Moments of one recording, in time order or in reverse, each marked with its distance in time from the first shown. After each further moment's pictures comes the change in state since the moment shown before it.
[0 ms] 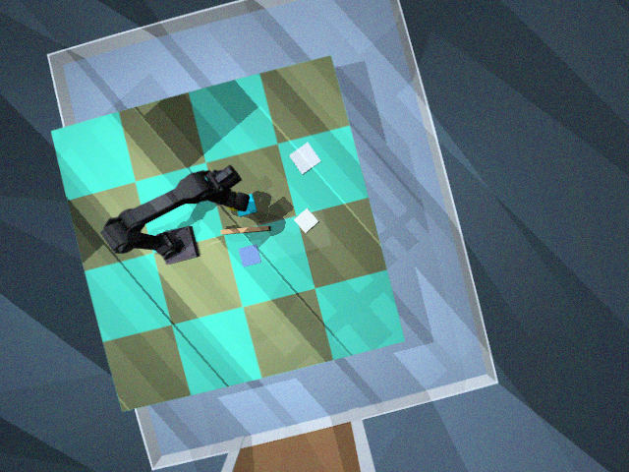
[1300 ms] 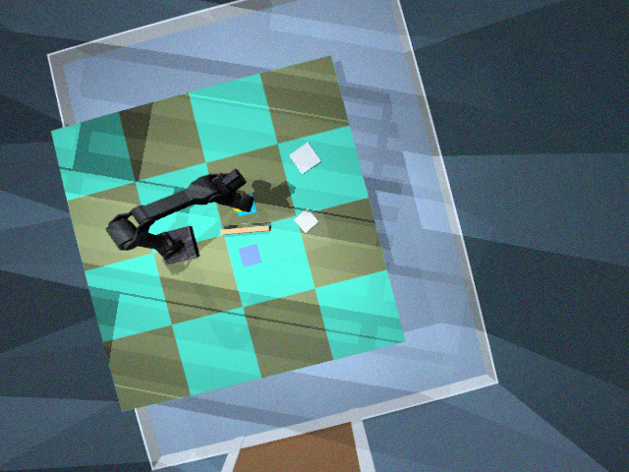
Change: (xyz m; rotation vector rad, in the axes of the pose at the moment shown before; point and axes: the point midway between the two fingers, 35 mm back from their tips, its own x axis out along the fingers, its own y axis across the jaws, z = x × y) arm 0.052 0.000 0.003 0.000 -0.002 -0.001
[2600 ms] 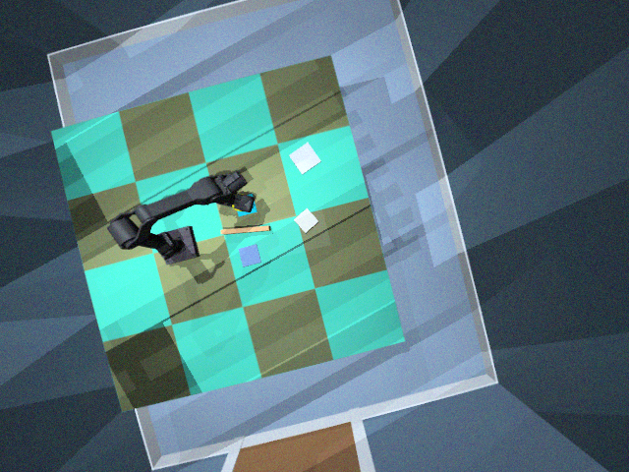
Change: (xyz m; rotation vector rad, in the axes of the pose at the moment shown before) arm 0.013 0.001 -0.001 0.000 0.004 0.003
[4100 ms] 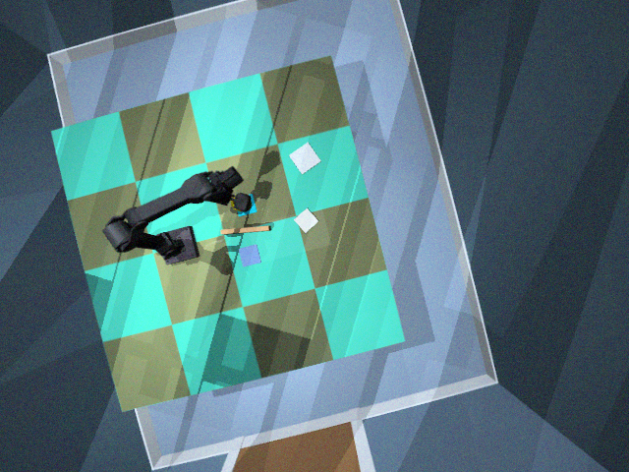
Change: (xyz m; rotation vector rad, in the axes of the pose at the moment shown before) arm -0.046 0.000 -0.001 0.003 0.006 0.005
